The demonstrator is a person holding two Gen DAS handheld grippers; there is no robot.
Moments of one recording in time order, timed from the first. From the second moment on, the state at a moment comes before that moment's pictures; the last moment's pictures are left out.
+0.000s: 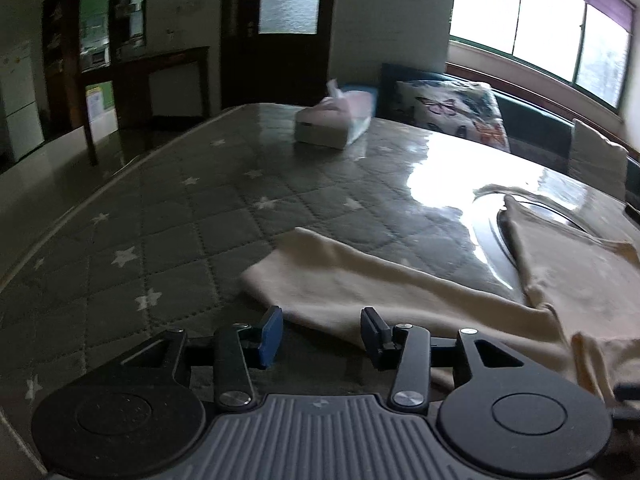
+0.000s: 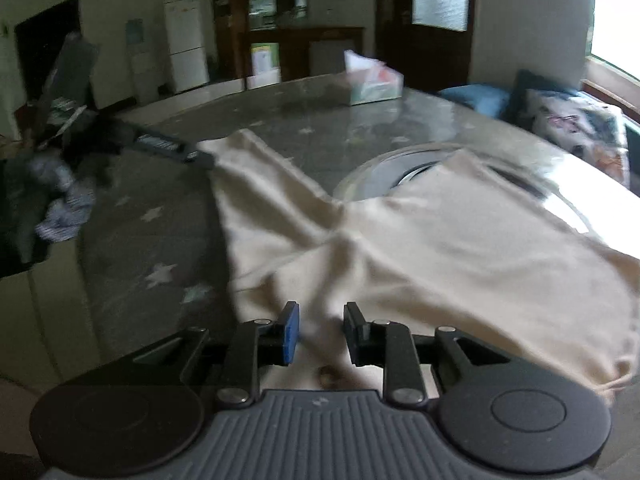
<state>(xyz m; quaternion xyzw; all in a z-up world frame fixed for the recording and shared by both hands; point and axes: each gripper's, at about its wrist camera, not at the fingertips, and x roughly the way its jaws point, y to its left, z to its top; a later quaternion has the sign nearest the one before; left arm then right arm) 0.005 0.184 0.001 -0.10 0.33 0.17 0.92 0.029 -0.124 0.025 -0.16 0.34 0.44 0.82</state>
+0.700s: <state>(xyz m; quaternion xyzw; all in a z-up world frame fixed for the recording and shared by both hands) 0.010 0.209 -0.005 -0.14 0.33 0.20 0.91 0.050 -0.111 0.023 -0.11 0.35 0.45 0.81</state>
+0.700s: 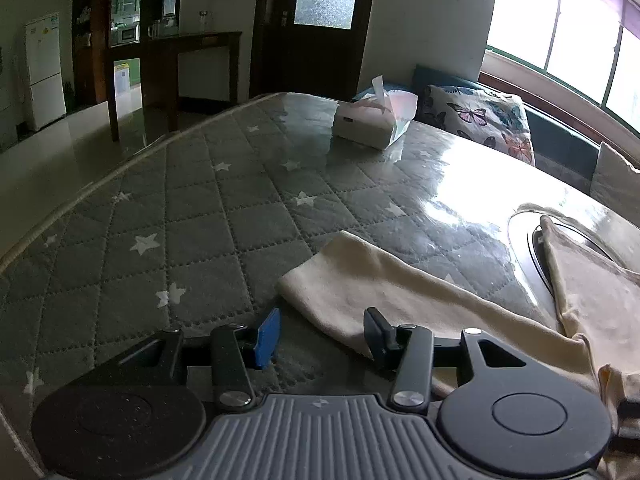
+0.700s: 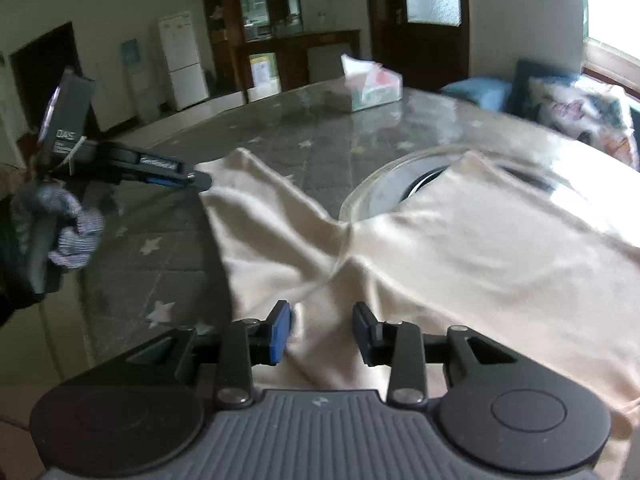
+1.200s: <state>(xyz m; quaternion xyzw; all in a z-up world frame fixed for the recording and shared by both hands) 0.017 0.204 0.011 -0.15 0.30 0.18 0.92 0.032 -0.148 0.053 -0.12 0.32 0.43 0.84</state>
